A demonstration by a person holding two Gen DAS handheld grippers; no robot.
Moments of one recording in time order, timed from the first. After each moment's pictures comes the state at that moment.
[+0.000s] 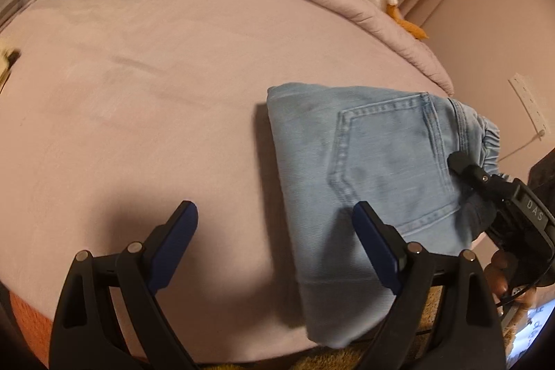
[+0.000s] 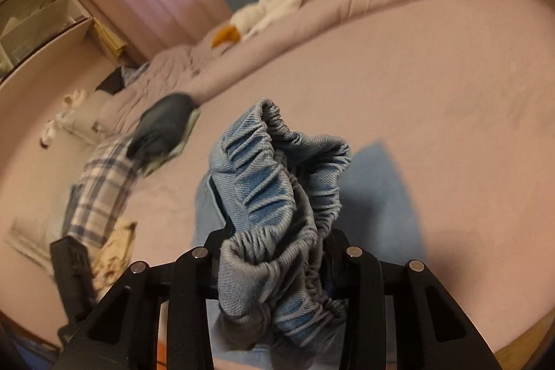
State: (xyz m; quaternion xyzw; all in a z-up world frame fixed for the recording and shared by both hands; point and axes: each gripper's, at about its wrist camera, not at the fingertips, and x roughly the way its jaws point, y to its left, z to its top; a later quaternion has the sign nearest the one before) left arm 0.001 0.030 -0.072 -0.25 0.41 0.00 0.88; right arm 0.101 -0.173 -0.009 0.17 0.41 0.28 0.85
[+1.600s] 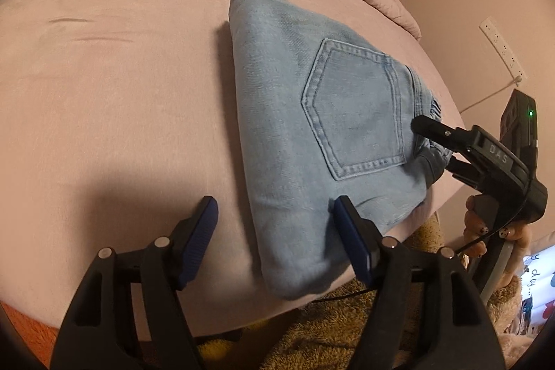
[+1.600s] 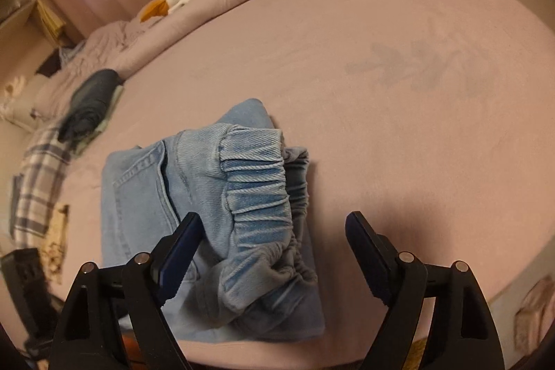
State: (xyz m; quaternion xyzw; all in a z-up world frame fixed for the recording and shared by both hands) left arm 0.009 -0.004 -0.100 -0.22 0.48 -0.10 0.84; right arm 0.108 -0.220 -0.051 0.13 0.50 0.18 0.84
